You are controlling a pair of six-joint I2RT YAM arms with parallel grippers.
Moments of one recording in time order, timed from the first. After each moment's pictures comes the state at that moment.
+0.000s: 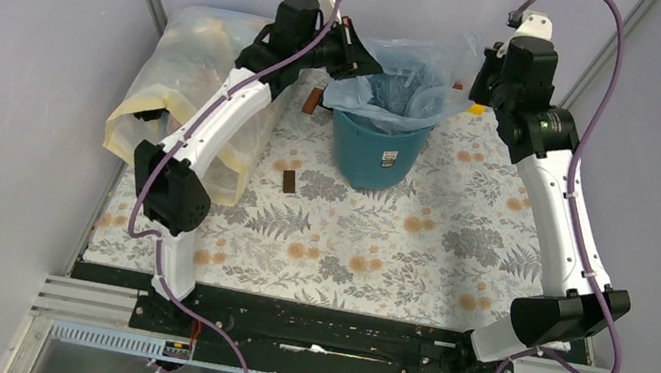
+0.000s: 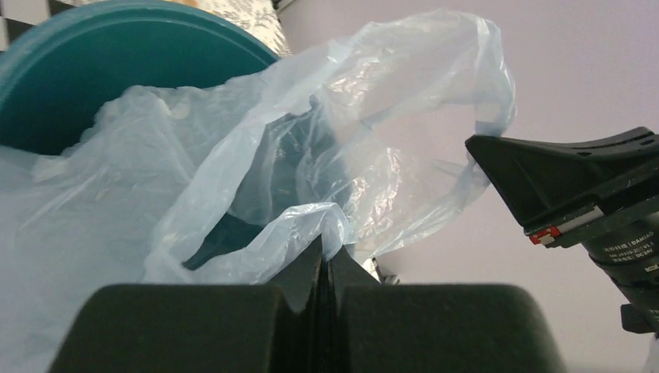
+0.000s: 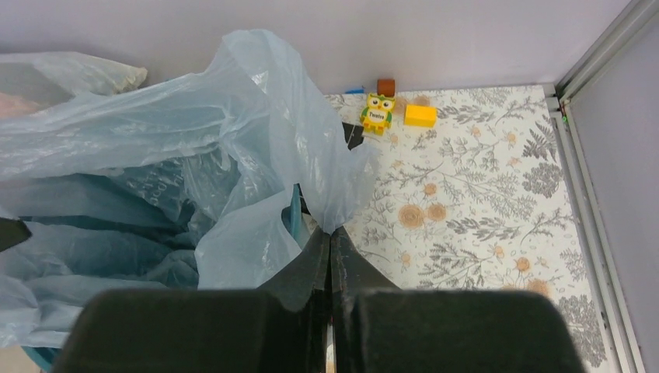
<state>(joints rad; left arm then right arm) -0.43 1.92 2.03 -0.34 0.54 -0.83 0.29 1.55 1.86 -0.66 0.25 0.17</state>
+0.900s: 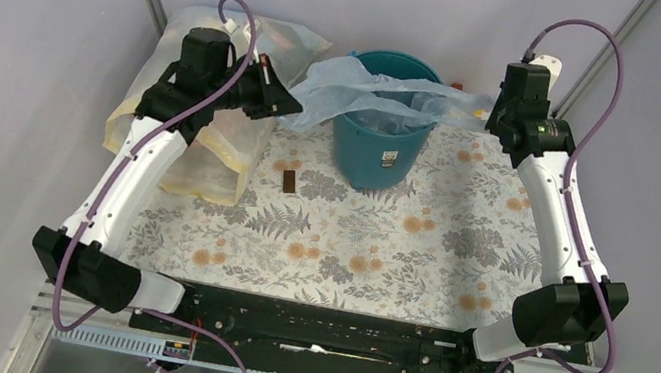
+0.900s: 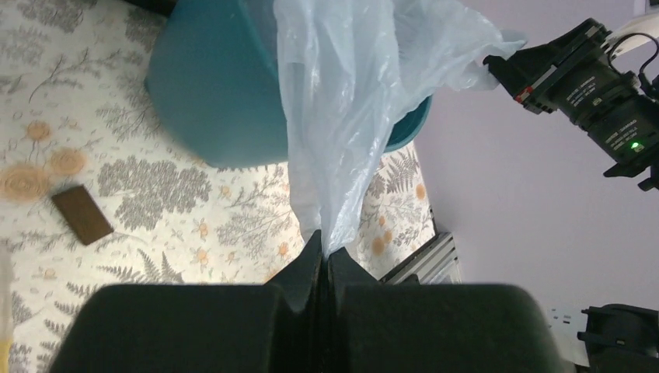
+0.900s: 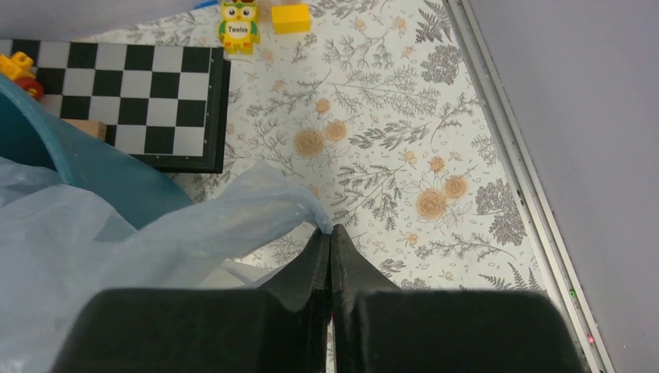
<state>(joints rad) -0.25 1.35 1.54 -0.61 0.53 -0.63 0.18 1.54 1.67 -0.75 0.43 0.25</state>
